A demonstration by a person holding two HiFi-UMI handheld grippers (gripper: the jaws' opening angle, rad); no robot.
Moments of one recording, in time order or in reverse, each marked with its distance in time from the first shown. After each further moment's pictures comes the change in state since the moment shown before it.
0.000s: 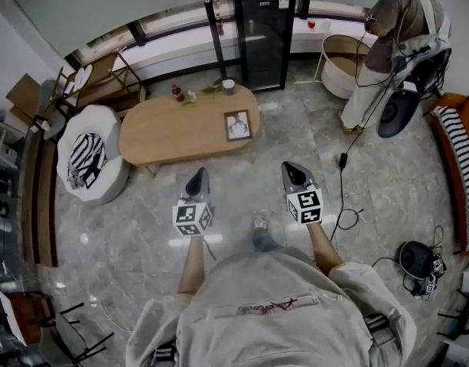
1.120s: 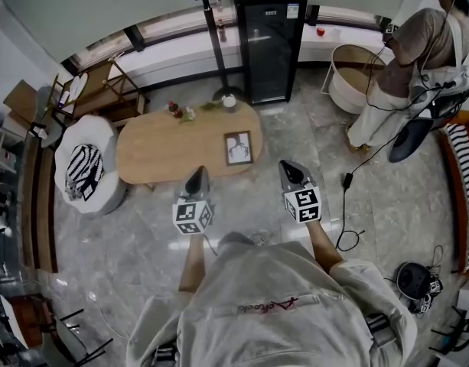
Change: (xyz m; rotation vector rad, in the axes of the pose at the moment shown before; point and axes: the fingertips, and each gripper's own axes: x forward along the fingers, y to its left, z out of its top) left arm 0.187 0.052 0.024 -0.010 0.002 0.039; right arm 0.168 -0.106 0.035 -0.017 0.012 0.058
